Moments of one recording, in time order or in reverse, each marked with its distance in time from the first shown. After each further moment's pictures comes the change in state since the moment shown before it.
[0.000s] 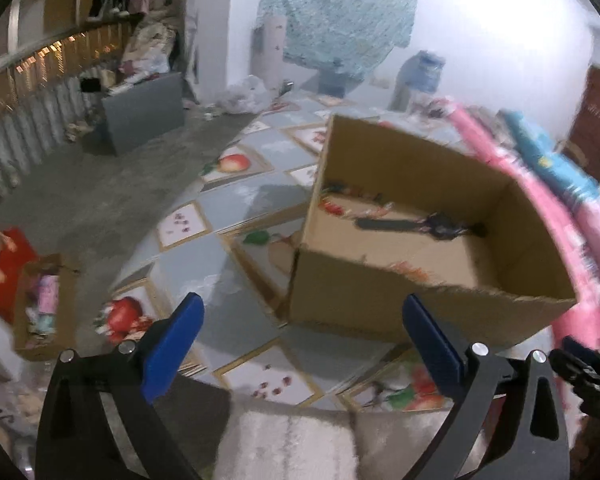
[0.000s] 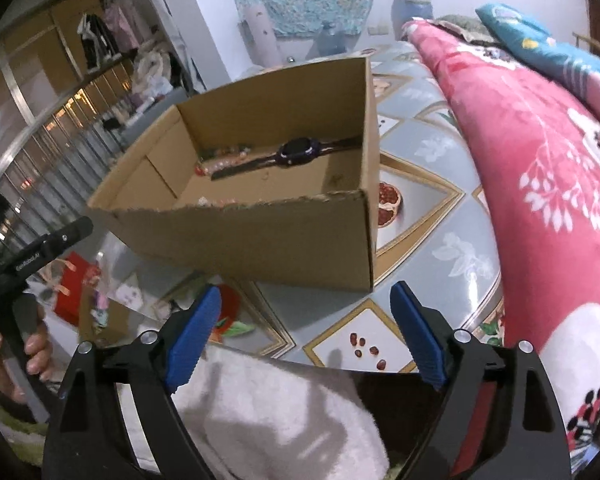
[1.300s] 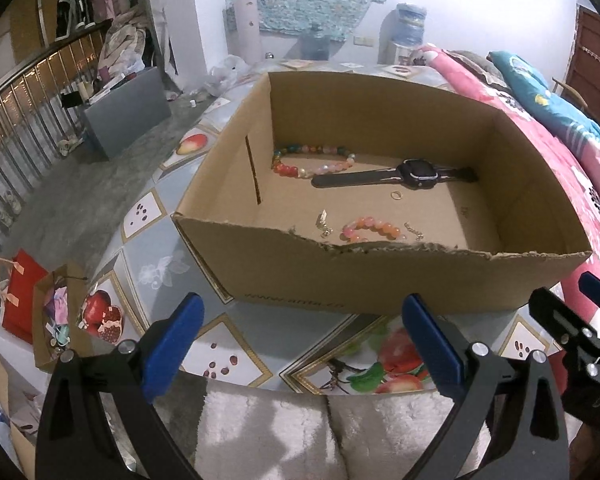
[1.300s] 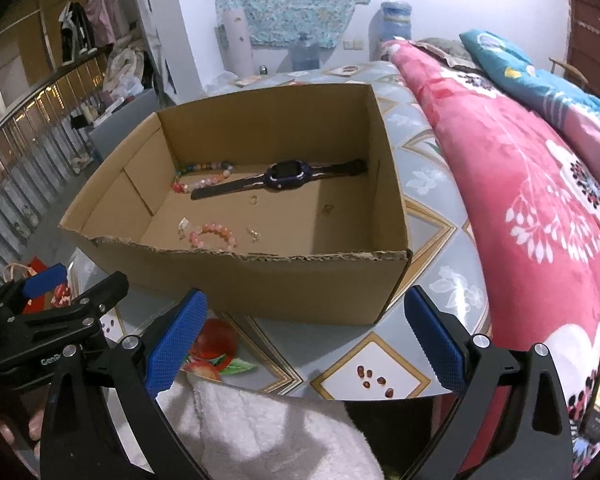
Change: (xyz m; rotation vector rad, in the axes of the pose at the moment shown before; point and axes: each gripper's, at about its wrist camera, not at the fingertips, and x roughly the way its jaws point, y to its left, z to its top) left arm 0.021 -0.063 -0.011 0.134 0.110 0.017; right arm 0.005 0.032 0.018 -0.013 -0.035 -0.155
